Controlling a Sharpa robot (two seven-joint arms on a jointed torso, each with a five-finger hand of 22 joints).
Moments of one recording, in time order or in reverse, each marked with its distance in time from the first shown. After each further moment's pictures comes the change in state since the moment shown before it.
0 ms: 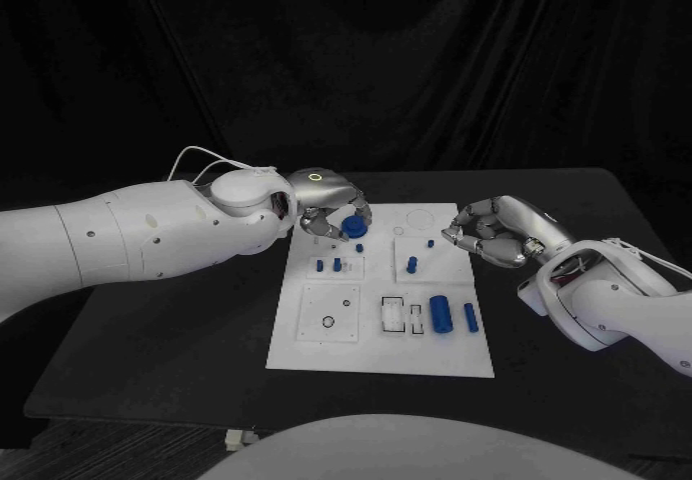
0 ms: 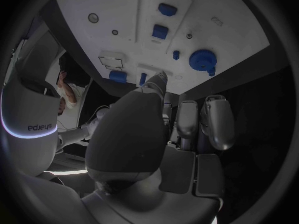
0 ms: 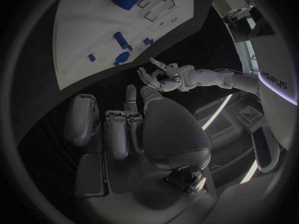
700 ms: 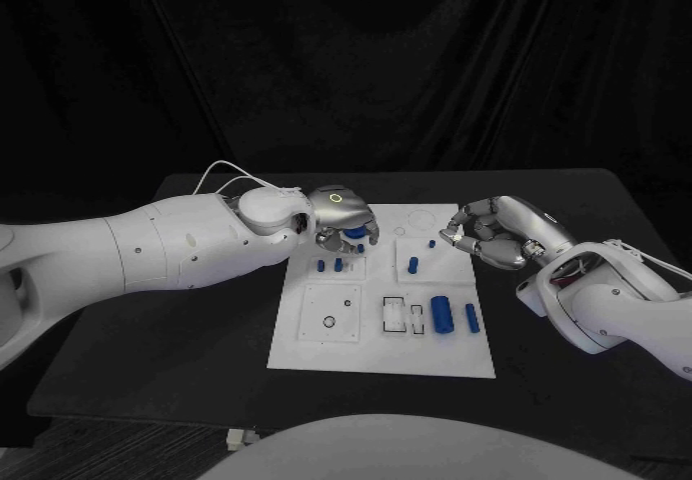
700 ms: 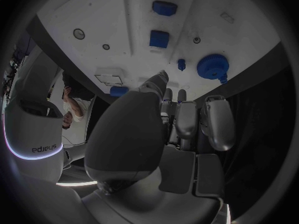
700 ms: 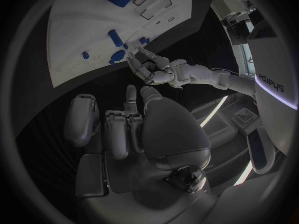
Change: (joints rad) left arm -0.060 0.097 0.000 -0.104 -0.115 -0.025 0.029; left_hand -0.024 -0.007 0.047 -0.047 0.029 0.138 0.034 -0.015 -0.051 0.134 -0.004 -0.028 -0.073 0.006 -0.005 0.000 -0.022 0.000 0.004 -0.004 0.000 0.000; right arm 0.000 0.000 0.000 0.012 -0.029 -0.012 0.011; right_hand 0.000 0.000 0.000 0.000 0.000 0.000 0.000 0.000 0.000 0.000 0.000 0.000 0.000 0.000 0.000 0.000 0.000 0.000 0.000 0.000 0.006 0.000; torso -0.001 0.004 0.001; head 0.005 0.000
